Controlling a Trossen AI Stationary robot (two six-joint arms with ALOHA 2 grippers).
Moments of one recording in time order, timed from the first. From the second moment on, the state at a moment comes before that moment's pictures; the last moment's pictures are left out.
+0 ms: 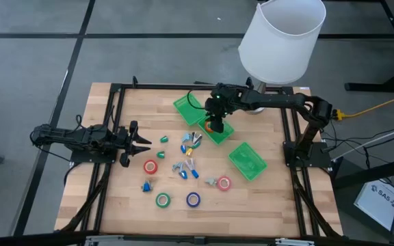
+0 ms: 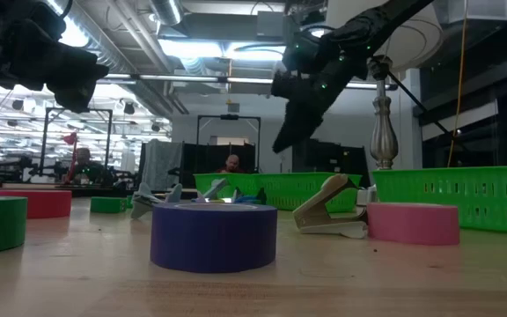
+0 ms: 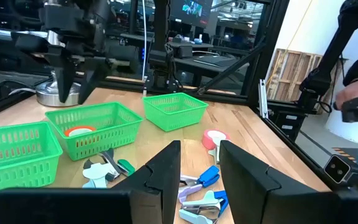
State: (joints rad) left arm -0.09 0.02 0.02 -0.02 -0.03 -0.17; right arm -0.37 1.77 1.22 -0.37 -0.25 -0.20
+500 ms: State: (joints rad) left arm -0.09 0.02 0.02 -0.02 -0.03 -0.17; right arm -0.22 1.77 1.22 -0.39 -0.27 -0.14
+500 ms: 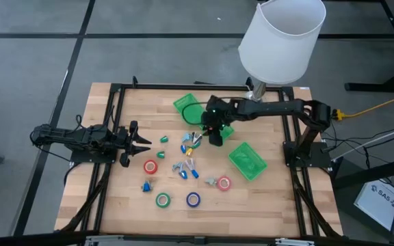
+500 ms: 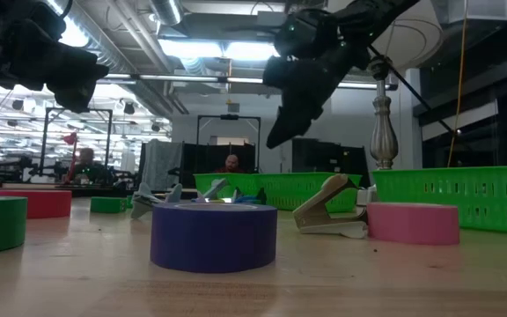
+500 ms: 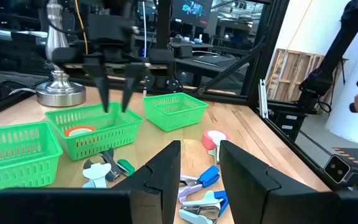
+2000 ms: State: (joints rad) left arm -0.09 0.02 0.02 -0.02 -0.03 -0.17; right arm 0.40 1.77 1.22 -0.68 -0.12 0.07
